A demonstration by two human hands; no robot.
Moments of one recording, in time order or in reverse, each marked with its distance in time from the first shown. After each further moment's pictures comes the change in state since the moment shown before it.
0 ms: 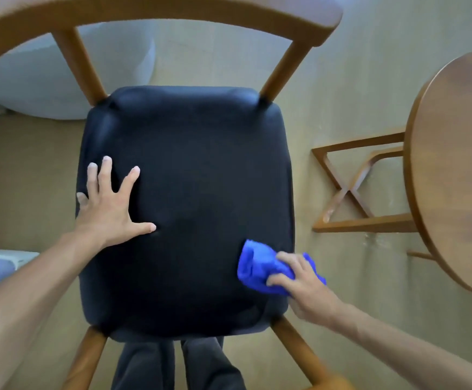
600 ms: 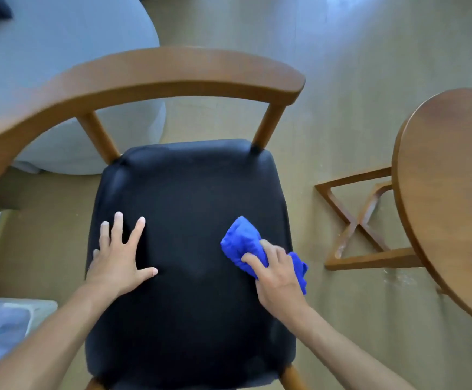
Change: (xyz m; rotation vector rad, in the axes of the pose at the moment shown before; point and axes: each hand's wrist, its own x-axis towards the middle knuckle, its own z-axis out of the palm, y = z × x) left_hand -0.015 0.014 -0.005 0.089 -0.030 -0.055; right_hand 0.097 -0.019 -0.014 -0.107 0.317 0.267
